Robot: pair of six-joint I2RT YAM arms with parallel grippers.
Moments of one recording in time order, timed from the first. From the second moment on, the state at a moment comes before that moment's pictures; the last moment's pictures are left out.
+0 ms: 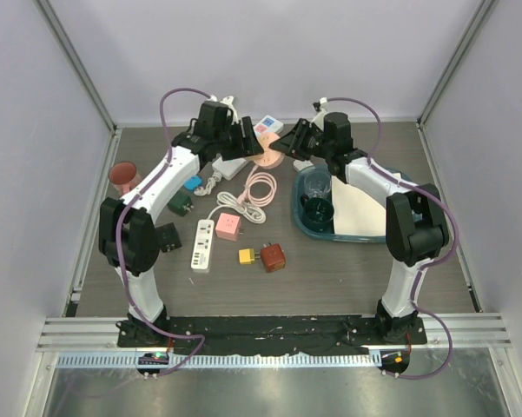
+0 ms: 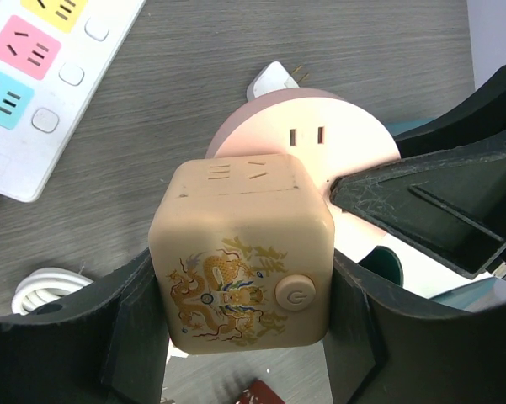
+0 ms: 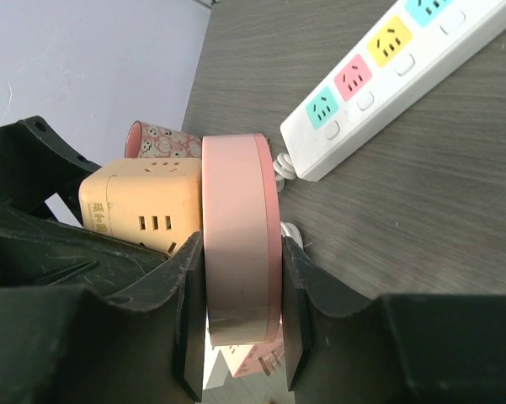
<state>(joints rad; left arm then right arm) -0.42 1.84 1.67 -0.43 0.20 -0.51 0.31 1.89 1.38 0.17 -0.52 0.77</state>
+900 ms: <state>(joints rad) -0.41 1.85 1.65 -0.45 0.20 -0.49 0.33 1.90 1.39 0.14 -0.47 0.76</state>
